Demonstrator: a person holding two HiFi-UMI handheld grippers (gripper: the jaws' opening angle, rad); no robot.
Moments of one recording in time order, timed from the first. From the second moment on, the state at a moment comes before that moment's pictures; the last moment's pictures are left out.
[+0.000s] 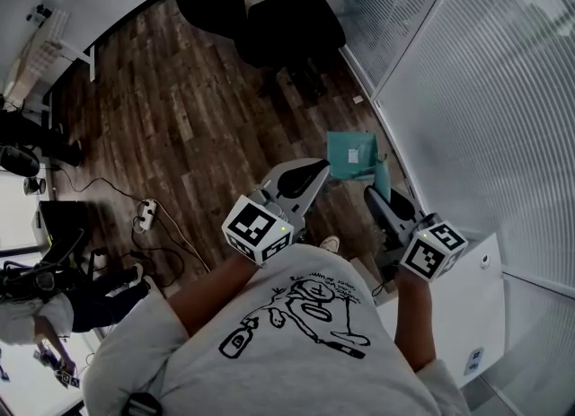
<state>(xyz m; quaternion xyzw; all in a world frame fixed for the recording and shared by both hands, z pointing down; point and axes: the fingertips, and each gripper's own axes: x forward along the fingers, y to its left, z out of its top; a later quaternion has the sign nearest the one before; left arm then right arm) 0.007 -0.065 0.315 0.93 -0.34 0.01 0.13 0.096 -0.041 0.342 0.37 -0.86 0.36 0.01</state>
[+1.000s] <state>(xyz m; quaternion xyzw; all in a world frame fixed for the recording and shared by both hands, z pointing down) -0.010 -0.057 0.318 0.93 -0.35 0.01 0.14 0.088 -0.056 0.414 0.36 -0.85 0.38 0.01</state>
